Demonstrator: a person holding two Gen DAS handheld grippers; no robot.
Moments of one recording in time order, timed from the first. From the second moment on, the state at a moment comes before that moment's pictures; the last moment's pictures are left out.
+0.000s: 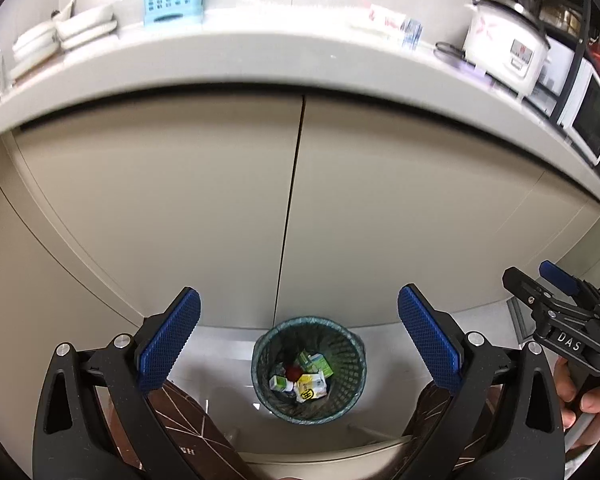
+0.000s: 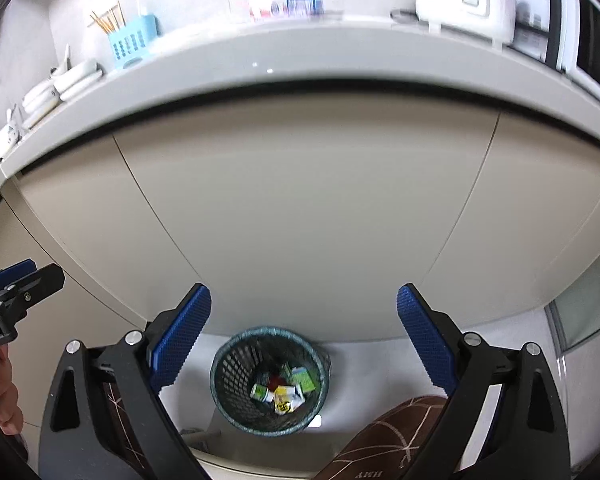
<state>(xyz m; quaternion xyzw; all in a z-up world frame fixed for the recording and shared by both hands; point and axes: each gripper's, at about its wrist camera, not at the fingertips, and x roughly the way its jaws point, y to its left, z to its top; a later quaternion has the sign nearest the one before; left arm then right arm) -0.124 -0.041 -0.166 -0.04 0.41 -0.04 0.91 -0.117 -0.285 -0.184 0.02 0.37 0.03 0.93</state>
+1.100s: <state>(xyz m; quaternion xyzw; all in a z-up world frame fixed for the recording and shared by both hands) 0.014 -0.093 -0.013 -0.01 0.38 -0.03 0.93 0.014 -0.292 0.021 0.04 0.33 0.02 0.94</state>
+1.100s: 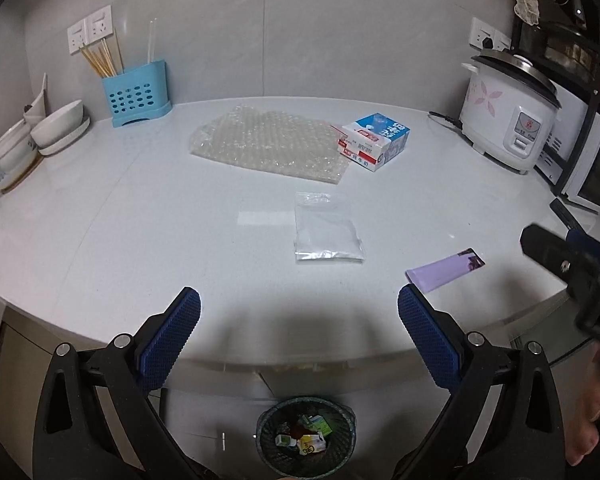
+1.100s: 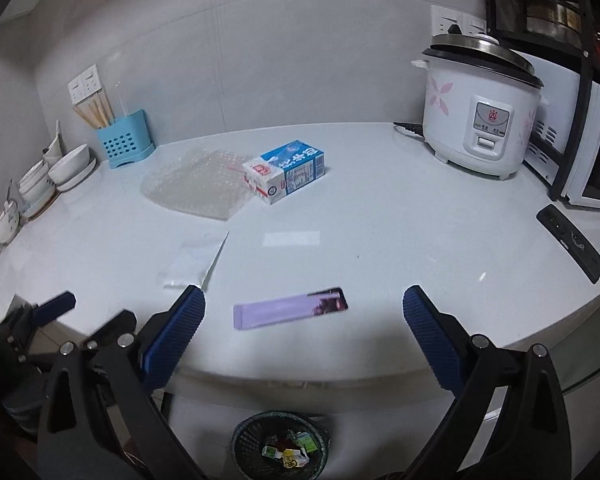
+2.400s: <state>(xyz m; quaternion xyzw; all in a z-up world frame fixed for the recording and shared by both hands) 0.147 -0.109 -0.058 0.02 0.45 0.00 0.89 0.322 -0.271 -0.048 0.24 0.53 -0.09 0.81</state>
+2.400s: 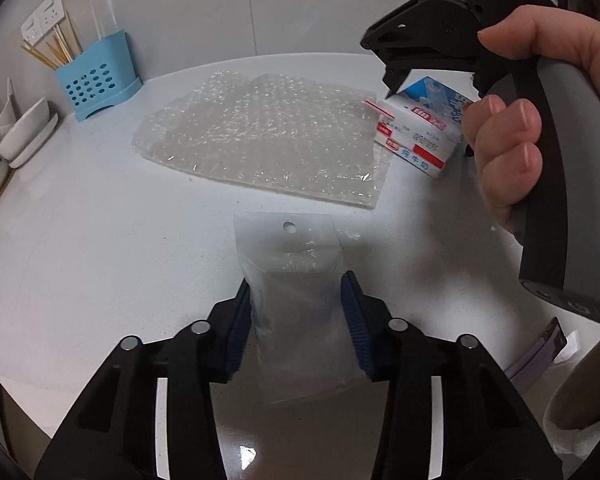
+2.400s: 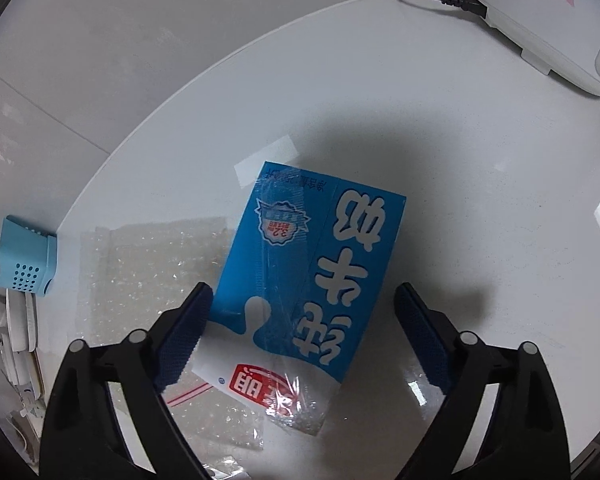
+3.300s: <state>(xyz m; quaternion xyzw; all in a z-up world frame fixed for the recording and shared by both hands) 0.130 -0.099 -0.031 -0.01 0.44 -0.05 0.90 0.276 -0.306 -0.024 0.23 0.51 -0.08 0.82</state>
